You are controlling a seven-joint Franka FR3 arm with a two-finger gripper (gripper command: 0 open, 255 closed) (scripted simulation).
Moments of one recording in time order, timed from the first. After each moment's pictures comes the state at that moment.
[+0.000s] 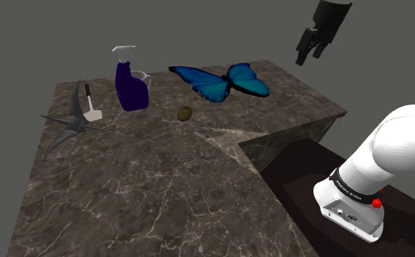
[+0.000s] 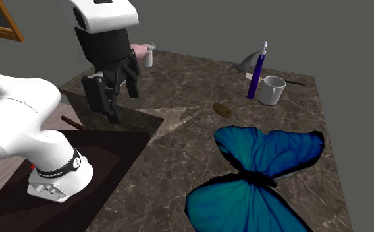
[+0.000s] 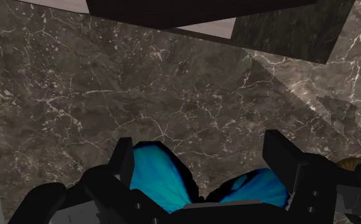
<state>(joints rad) -0.02 -0.81 -0.05 -2.45 -0.11 1.69 0.09</state>
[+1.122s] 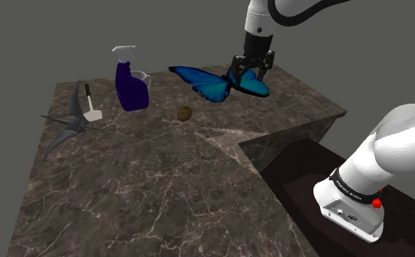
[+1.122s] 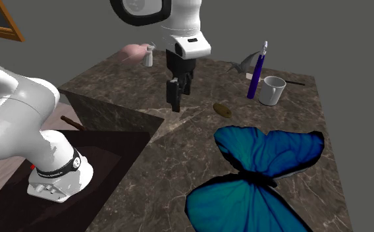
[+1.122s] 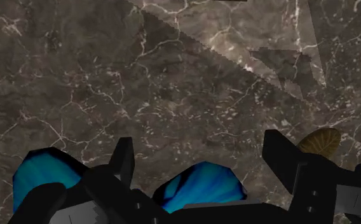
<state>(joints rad) 0.03 -0.37 0.18 -2.33 0.02 1.96 0.48</state>
